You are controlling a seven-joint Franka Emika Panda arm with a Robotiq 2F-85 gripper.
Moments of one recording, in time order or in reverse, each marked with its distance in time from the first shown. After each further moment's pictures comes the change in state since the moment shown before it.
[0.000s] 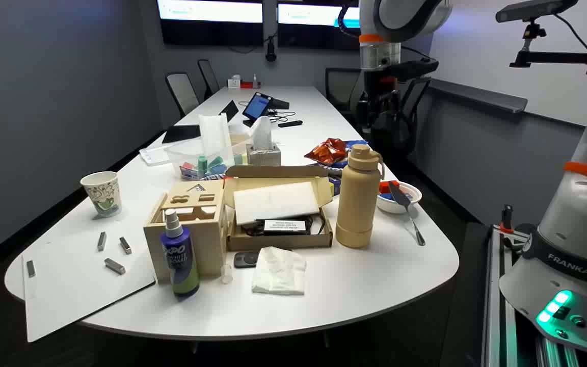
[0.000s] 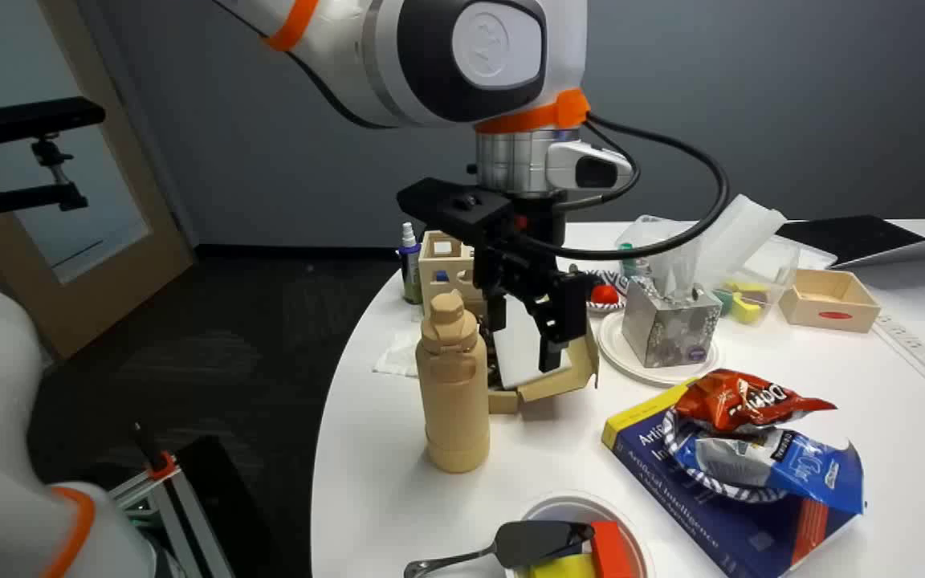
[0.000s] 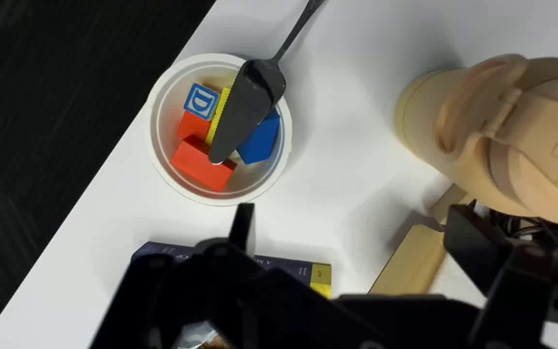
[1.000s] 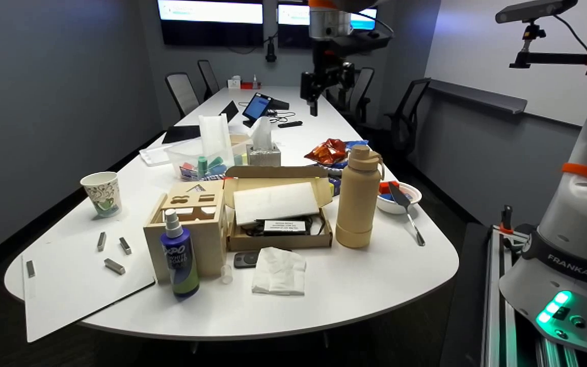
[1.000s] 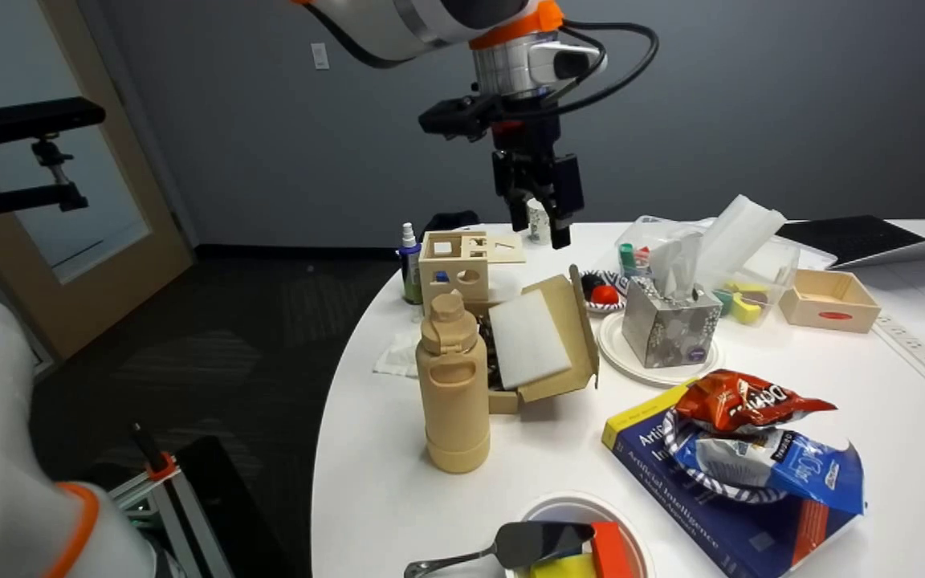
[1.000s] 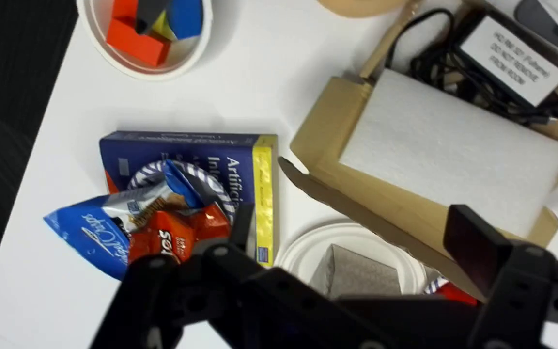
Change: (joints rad) arm 0.077 0.151 0.132 0.291 -0.044 -0.004 0.313
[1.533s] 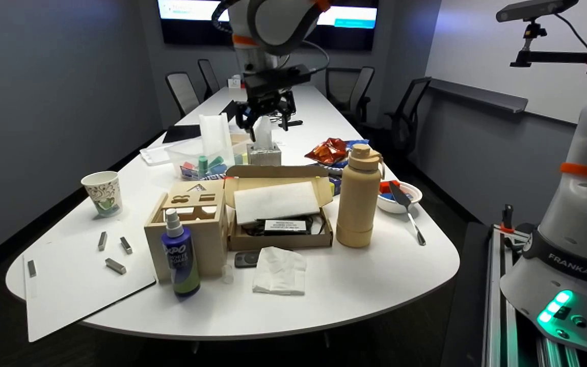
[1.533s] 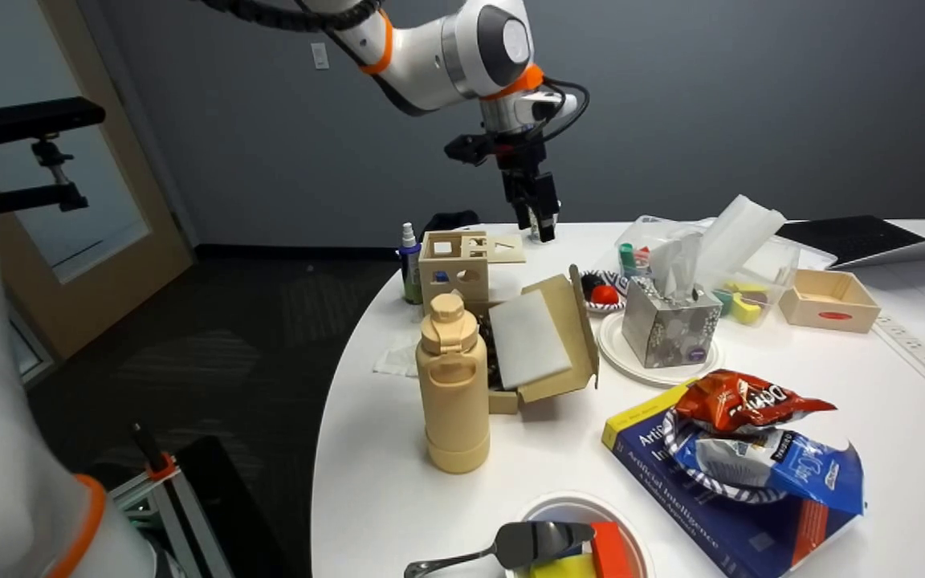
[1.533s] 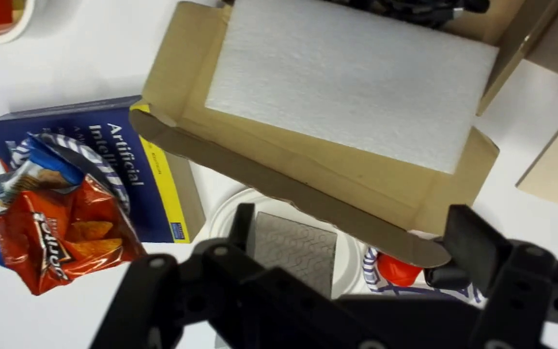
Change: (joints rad) arm 0.158 0.441 0.028 0.388 -0.133 -0.001 0.397
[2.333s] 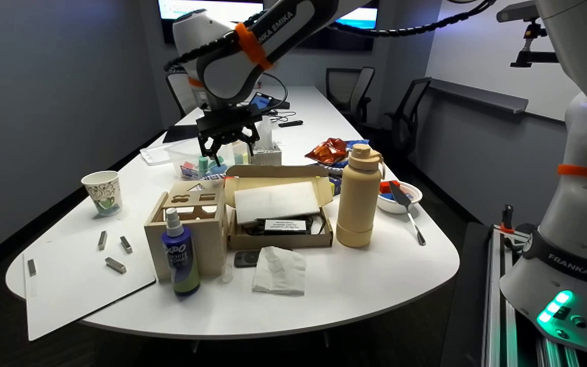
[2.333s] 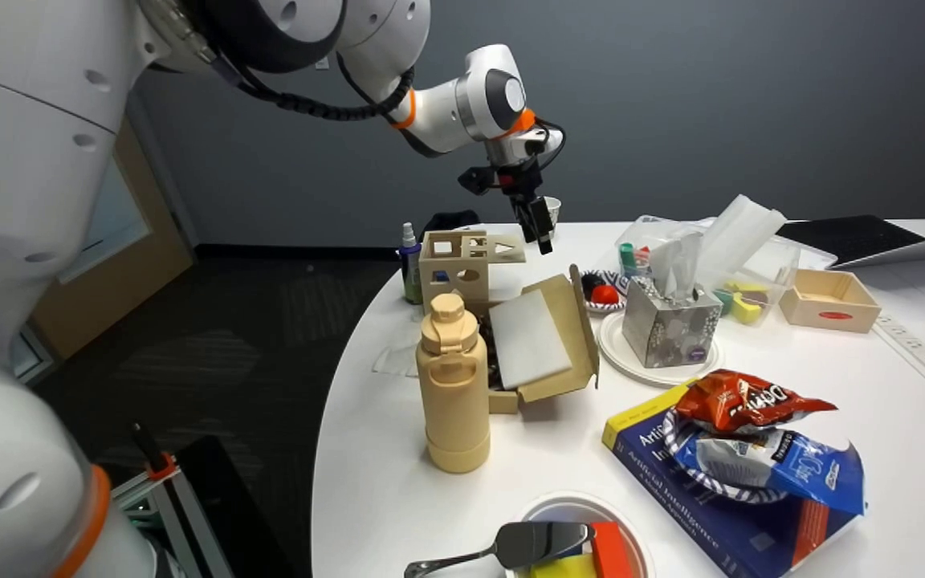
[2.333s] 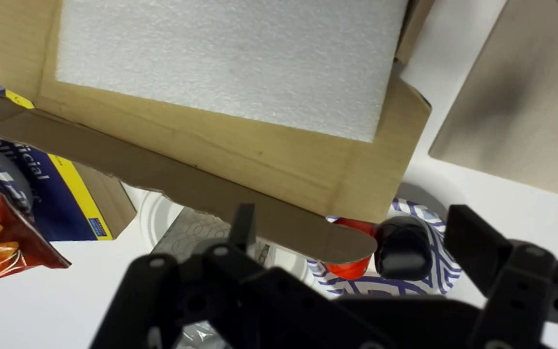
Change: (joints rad) arm 0.202 0.333 -0.152 0.333 -0.017 0.001 0.155
